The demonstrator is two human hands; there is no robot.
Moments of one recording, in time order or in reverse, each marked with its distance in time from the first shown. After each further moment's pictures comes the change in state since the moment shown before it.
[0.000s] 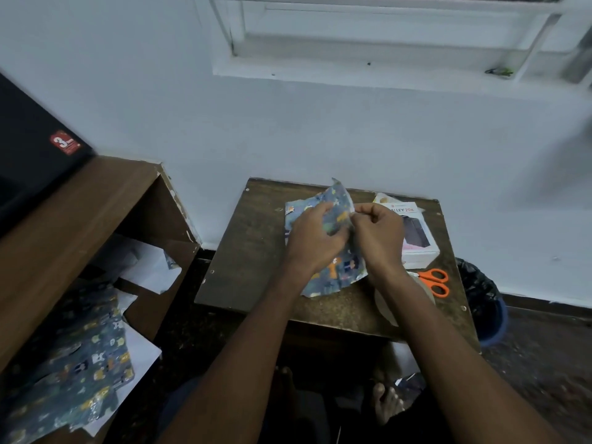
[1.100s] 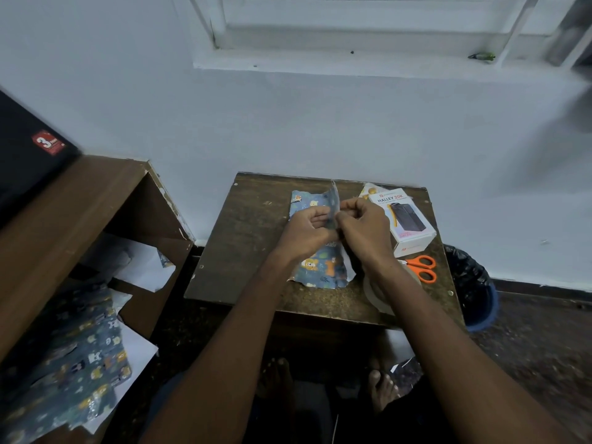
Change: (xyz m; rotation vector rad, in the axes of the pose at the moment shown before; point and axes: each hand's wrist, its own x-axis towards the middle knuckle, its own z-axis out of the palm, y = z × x) left_hand 0.008 -0.012 0.008 -0.396 -0.235 -0.157; right_hand 0.005 0.014 -0.012 -0.162 -0.116 -0.042
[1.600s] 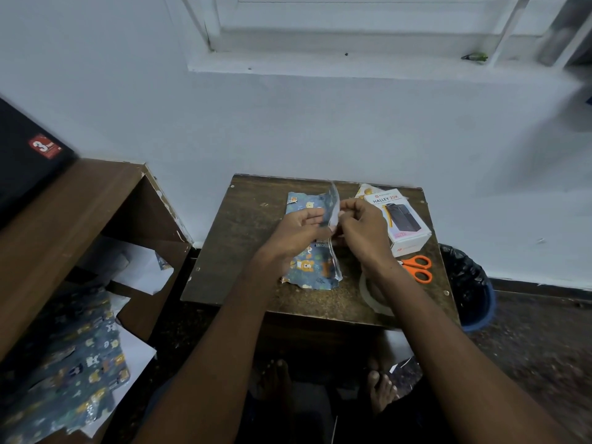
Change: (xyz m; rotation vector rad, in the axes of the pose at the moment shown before) left_hand 0.003 -0.001 -0.009 -0.075 -0.033 -0.112; right_hand 0.002 0.003 -0.006 0.117 -0.085 0.050
